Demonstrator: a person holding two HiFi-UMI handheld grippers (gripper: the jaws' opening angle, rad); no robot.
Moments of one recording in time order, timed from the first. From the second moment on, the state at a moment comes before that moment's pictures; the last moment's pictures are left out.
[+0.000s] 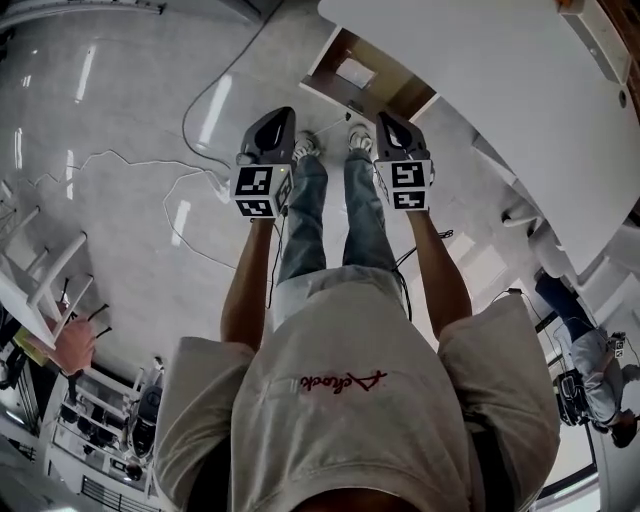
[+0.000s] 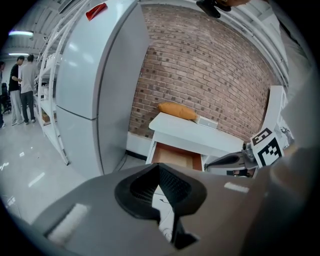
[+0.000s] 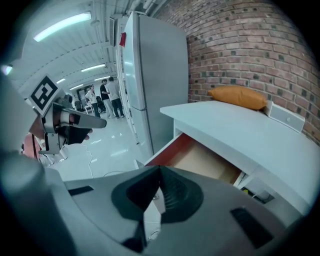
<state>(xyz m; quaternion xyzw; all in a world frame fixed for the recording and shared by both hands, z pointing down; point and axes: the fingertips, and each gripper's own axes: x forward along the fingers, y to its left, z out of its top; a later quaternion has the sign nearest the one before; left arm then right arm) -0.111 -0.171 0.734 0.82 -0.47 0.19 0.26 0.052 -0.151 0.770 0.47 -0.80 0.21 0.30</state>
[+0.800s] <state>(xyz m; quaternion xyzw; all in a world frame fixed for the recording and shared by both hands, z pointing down) -0.103 -0.166 0.787 0.81 -0.47 0.18 0.30 0.036 -0.204 0.871 0.41 -0.81 0.22 0.36</state>
